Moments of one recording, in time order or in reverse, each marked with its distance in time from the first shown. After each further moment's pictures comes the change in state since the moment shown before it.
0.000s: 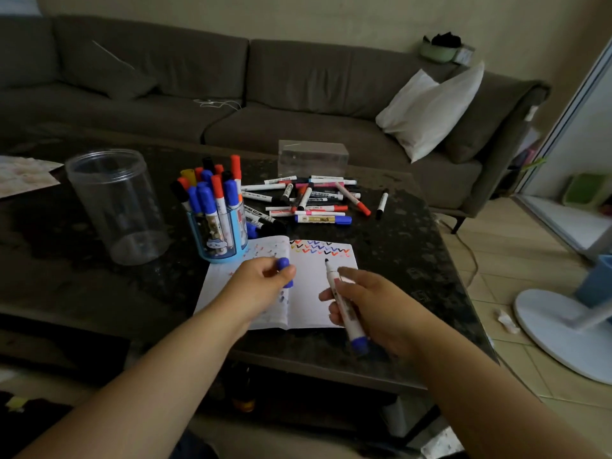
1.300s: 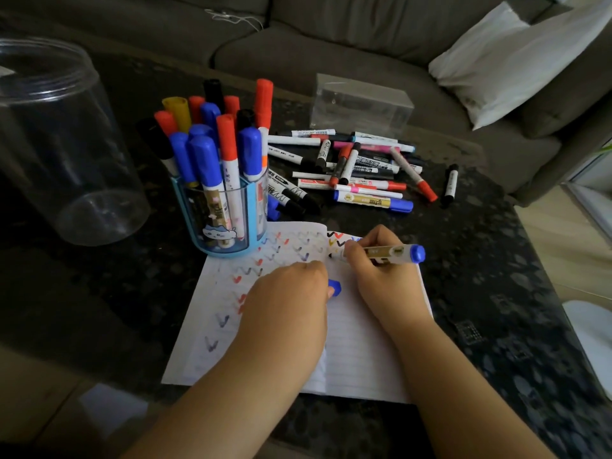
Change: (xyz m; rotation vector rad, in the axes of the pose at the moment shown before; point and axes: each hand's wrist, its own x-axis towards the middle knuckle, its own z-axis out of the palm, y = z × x) left_hand 0.077 -0.024 0.013 0.920 0.065 0.349; right_hand 0.172 0.021 0.023 -0.418 0.356 -0.584
